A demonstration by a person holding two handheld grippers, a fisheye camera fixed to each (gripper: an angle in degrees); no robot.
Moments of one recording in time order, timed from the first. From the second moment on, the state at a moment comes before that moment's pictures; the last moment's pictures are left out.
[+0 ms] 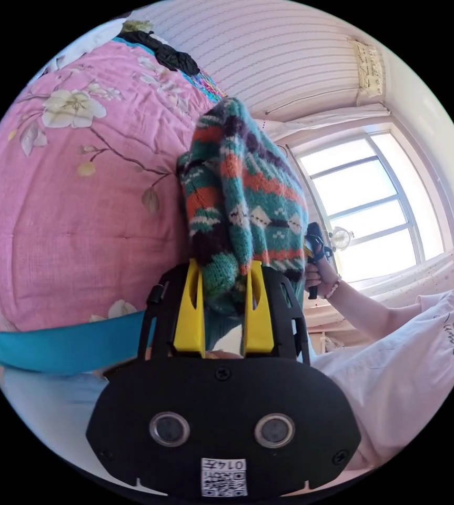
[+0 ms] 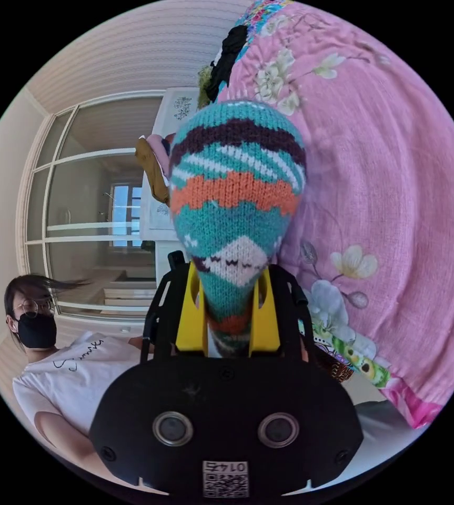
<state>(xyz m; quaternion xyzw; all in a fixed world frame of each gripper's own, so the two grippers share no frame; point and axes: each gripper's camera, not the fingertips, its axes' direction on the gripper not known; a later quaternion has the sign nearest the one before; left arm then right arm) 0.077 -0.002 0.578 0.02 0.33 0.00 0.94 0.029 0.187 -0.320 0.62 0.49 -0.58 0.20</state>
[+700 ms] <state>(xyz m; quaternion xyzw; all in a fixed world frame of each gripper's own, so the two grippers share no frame) 0.467 -0.162 0.569 -0.09 0.33 0.33 0.88 0.330 0.247 -0.349 0.61 0.34 -0.71 0.03</state>
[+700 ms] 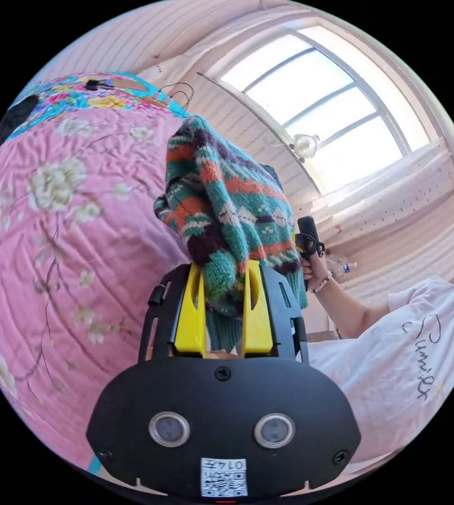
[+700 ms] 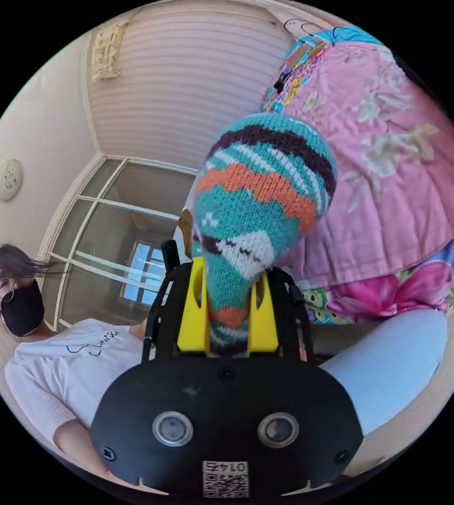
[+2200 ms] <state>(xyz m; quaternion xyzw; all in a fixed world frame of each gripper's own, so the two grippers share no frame) 0.997 -0.306 0.728 -0.11 0.32 0.39 0.85 0.636 0.380 -0.392 0.73 -0.09 -0.61 -0.30</state>
